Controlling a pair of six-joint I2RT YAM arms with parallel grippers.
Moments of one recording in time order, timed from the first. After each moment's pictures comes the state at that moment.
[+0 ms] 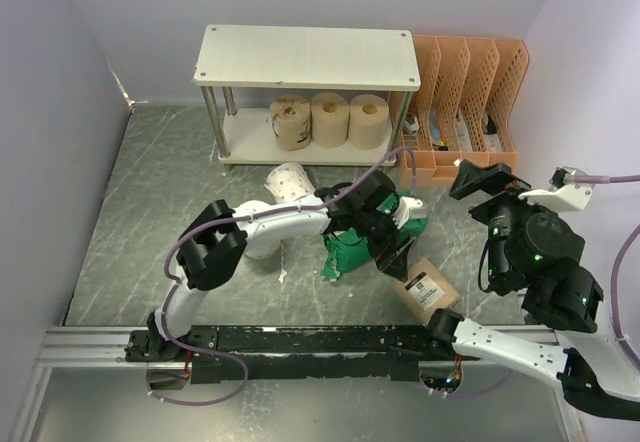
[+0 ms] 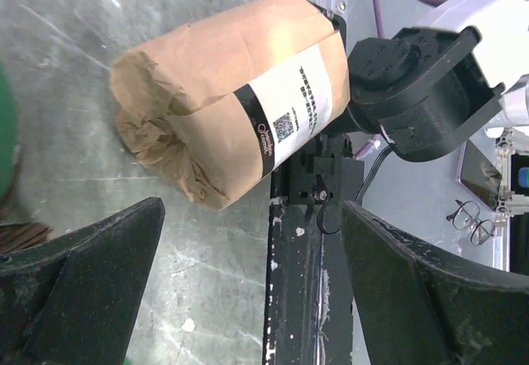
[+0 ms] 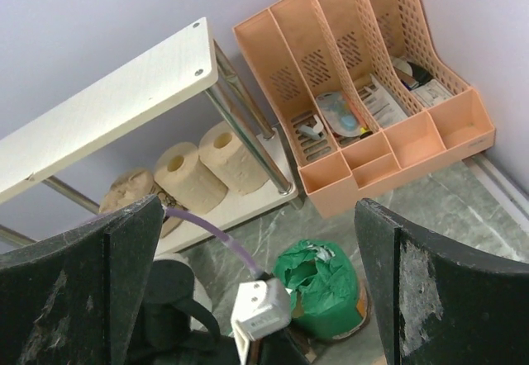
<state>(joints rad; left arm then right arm) -1.07 2.09 1.69 -0.33 0.73 -0.15 1.02 0.60 1.24 -0.62 1.24 0.42</state>
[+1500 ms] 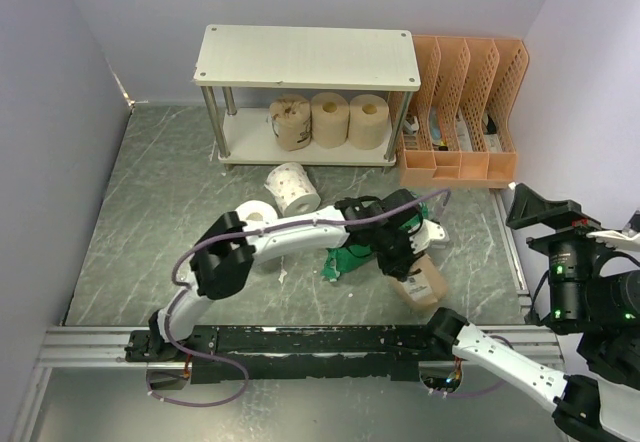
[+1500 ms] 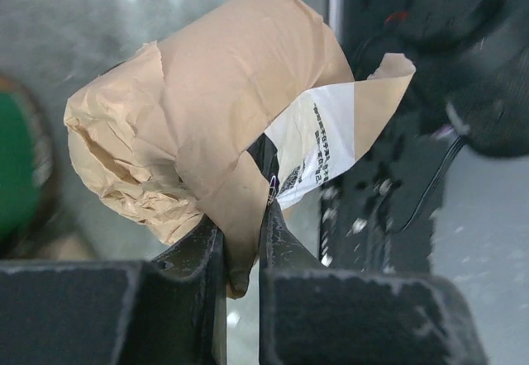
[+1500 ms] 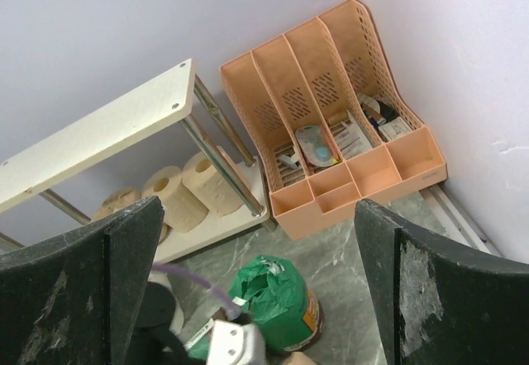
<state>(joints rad) -1.19 2.21 1.87 -0.50 0.55 0.03 0.88 0.36 1.30 -0.70 1.09 0.22</state>
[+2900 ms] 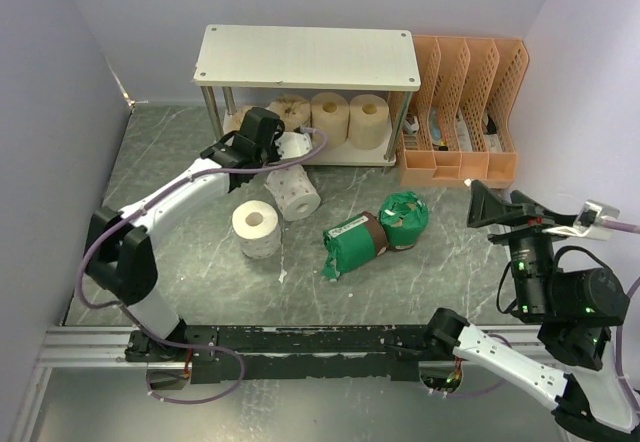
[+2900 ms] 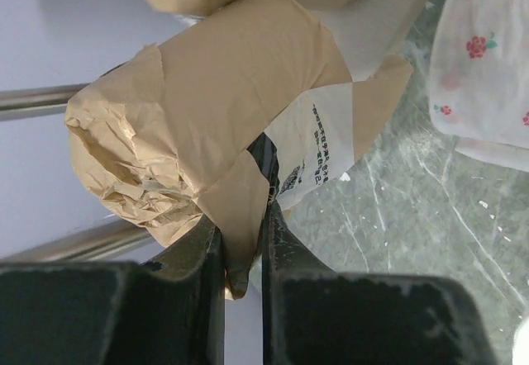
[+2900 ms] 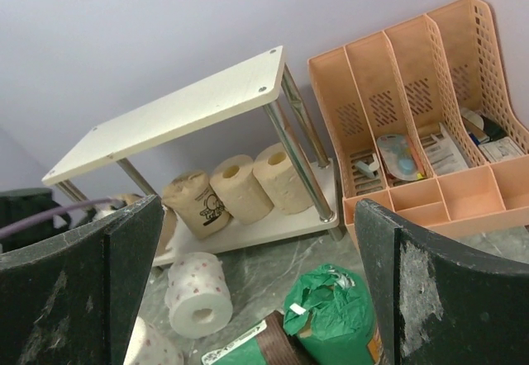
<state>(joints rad) -0.59 1.62 1.39 -0.39 -0.38 0.92 0.94 0.29 1.02 -0.36 0.91 0.14</state>
